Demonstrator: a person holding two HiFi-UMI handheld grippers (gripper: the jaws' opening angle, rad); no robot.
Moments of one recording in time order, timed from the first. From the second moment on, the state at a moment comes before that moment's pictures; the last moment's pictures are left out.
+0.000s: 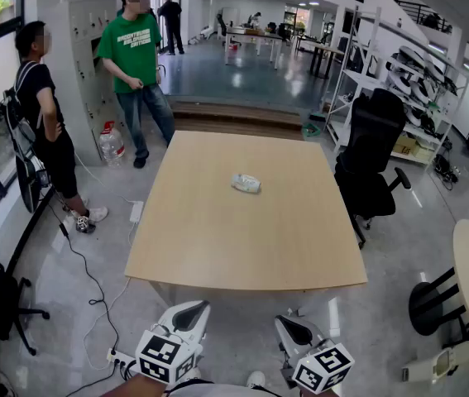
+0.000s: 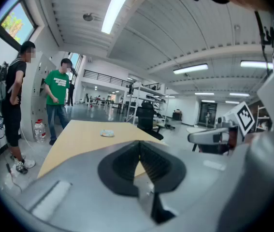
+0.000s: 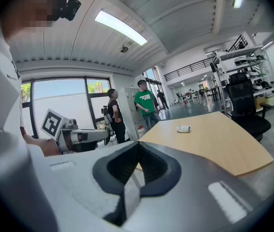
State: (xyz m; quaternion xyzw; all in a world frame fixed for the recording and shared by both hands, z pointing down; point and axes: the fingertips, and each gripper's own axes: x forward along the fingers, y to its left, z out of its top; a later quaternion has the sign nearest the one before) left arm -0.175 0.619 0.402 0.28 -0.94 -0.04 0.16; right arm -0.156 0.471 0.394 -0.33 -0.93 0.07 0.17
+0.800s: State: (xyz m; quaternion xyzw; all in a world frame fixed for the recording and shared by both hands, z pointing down) left arm -0.172 0.611 0.407 0.29 -0.94 -0.03 0.17; right arm -0.155 0.466 0.391 -0.34 -0.92 0.12 0.16
